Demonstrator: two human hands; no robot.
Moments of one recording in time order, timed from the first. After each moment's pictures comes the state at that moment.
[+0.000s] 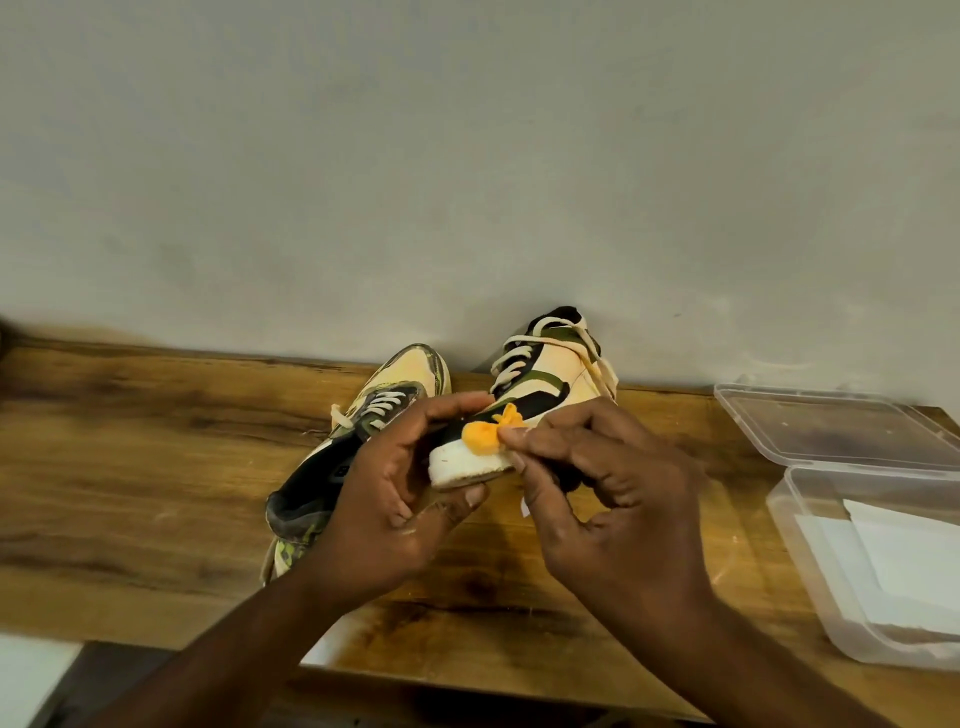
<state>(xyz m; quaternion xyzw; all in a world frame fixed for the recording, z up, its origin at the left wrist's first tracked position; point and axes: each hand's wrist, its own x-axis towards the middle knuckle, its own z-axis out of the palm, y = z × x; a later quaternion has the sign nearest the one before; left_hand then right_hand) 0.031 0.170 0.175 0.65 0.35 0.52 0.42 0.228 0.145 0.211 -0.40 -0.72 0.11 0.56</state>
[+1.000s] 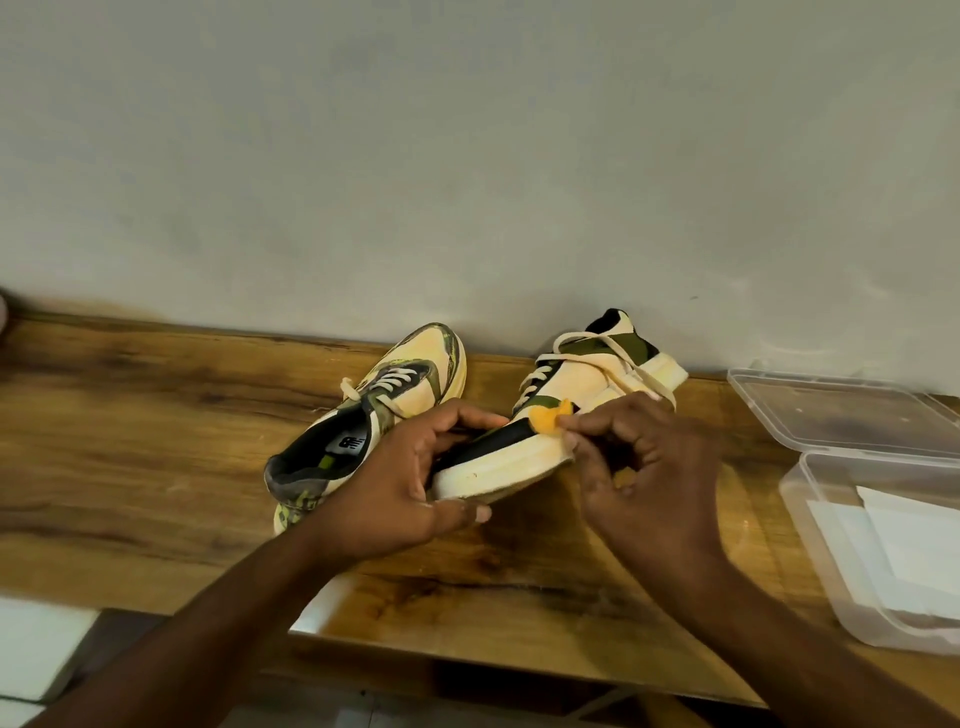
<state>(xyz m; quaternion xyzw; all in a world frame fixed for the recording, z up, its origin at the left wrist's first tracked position) 0.014 0.179 0.168 0.68 0.40 0.36 0.49 0.248 0.162 0.178 -0.52 -0.69 0.14 0.49</state>
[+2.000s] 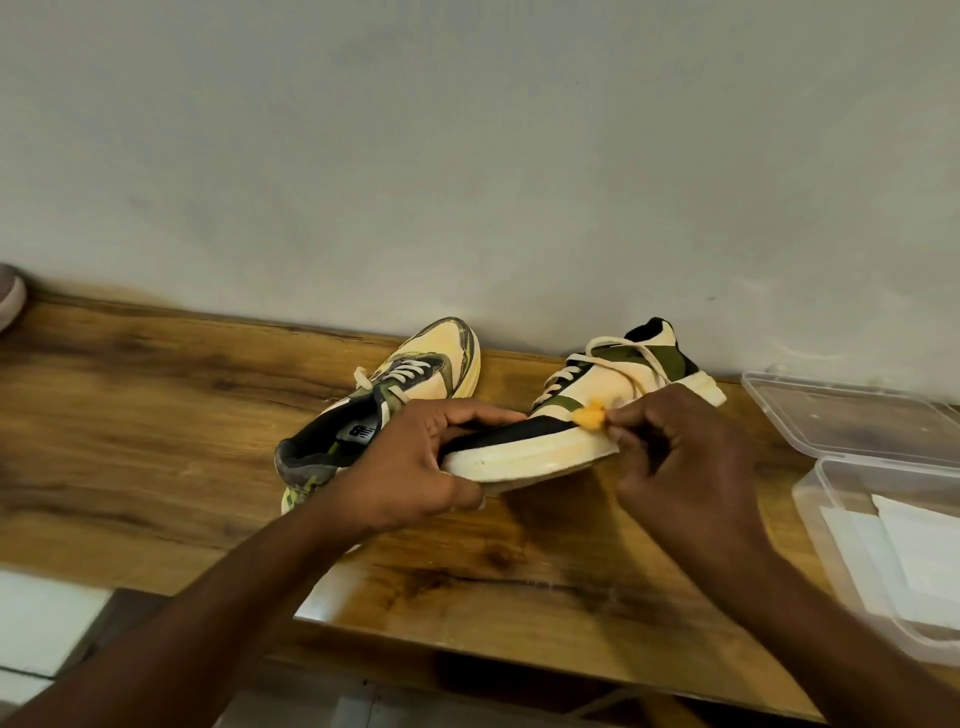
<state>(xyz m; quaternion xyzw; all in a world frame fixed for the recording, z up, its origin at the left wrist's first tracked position) 0.014 0.186 0.175 0.66 0.45 0.34 0.50 0.265 0.170 0.187 -0.56 -0.71 0.10 0.42</state>
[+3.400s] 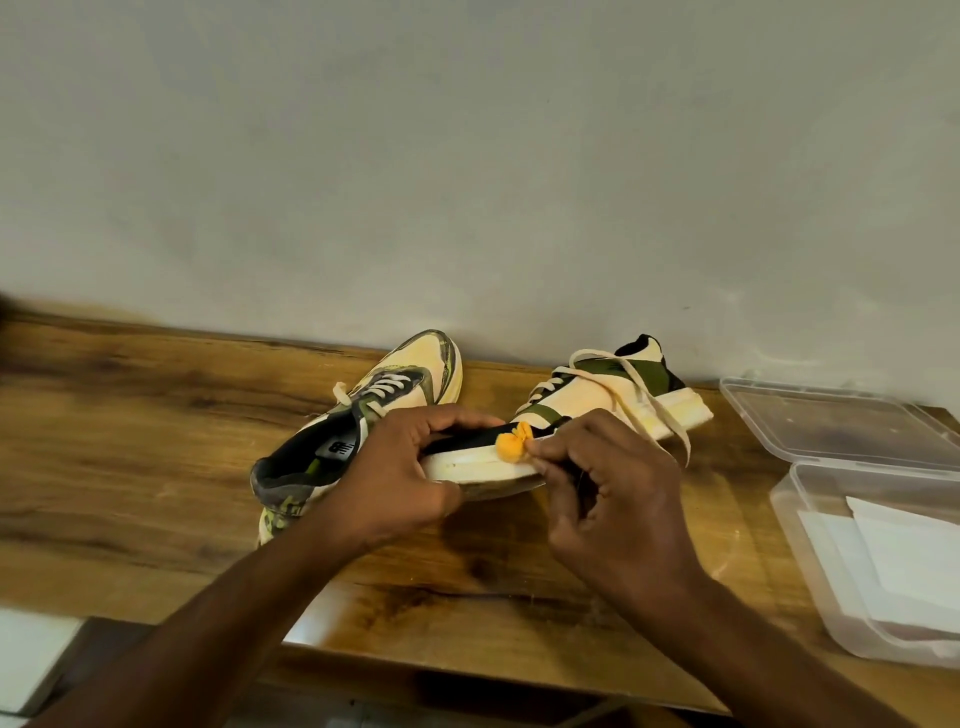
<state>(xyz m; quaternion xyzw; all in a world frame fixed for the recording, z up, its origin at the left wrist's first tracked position) 0.022 0.193 0.168 0.68 0.47 0.38 0.42 0.240 0.160 0.179 -0.47 -0.77 0.07 0.43</state>
